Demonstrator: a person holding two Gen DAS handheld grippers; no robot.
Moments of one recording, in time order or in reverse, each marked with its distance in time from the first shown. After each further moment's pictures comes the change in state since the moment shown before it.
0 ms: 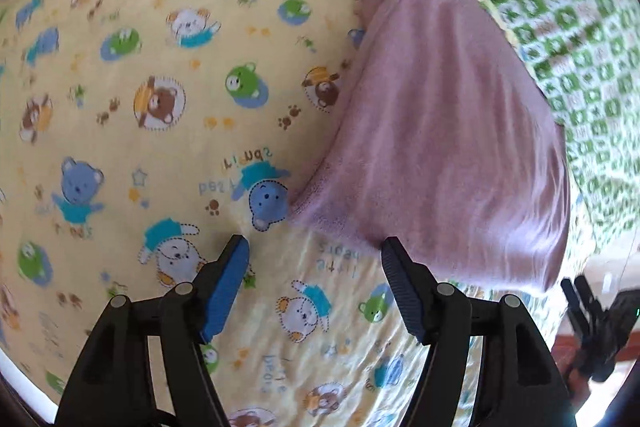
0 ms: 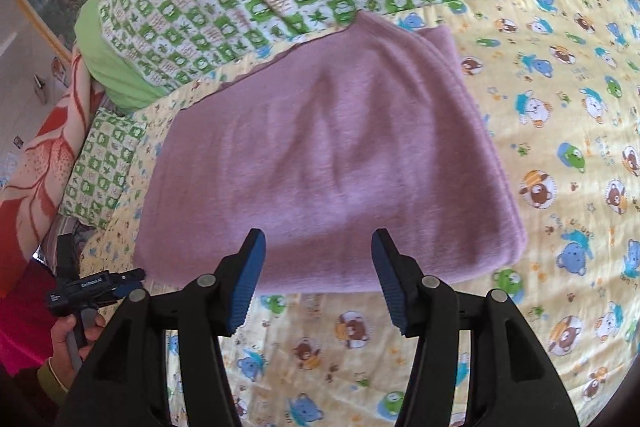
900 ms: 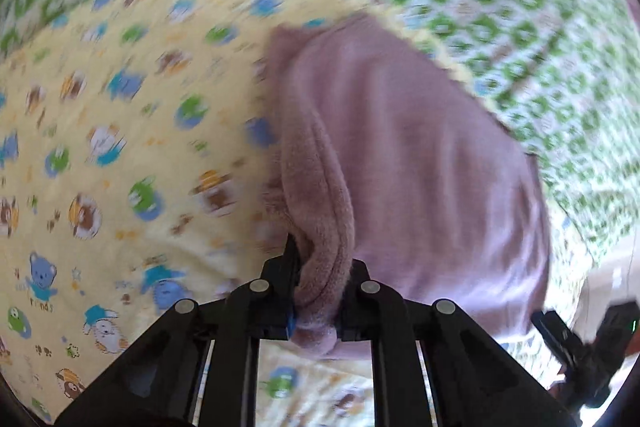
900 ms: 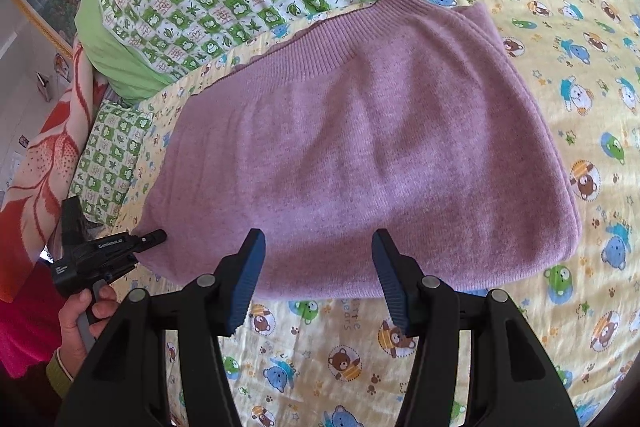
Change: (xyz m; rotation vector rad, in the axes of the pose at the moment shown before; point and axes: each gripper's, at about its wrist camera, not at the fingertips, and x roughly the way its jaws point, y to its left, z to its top) left arm -0.010 -0.090 0.035 0.131 -0.190 -0.032; right arm 0.026 0.015 0.009 0.023 0.049 0.041
